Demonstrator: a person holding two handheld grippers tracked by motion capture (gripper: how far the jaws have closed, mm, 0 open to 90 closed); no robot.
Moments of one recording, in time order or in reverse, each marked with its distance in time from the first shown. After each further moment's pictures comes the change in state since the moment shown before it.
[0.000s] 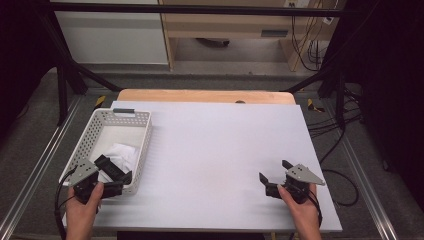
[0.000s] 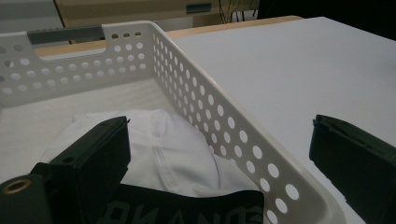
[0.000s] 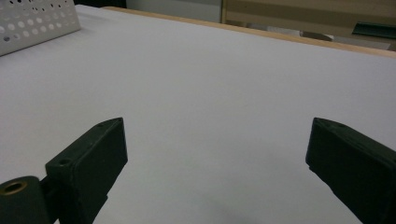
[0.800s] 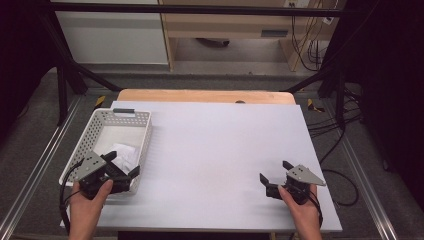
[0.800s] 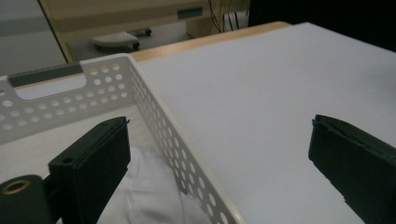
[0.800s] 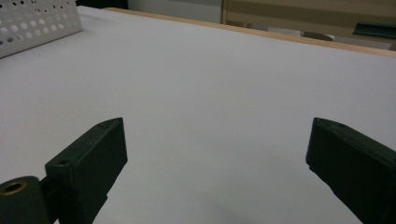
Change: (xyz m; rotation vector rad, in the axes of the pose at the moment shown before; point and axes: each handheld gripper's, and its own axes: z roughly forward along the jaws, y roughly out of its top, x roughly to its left) left arm -0.030 0.043 0.002 0.029 -0.017 0.061; right arm 0.000 -0.001 -0.002 -0.001 0.004 -0.001
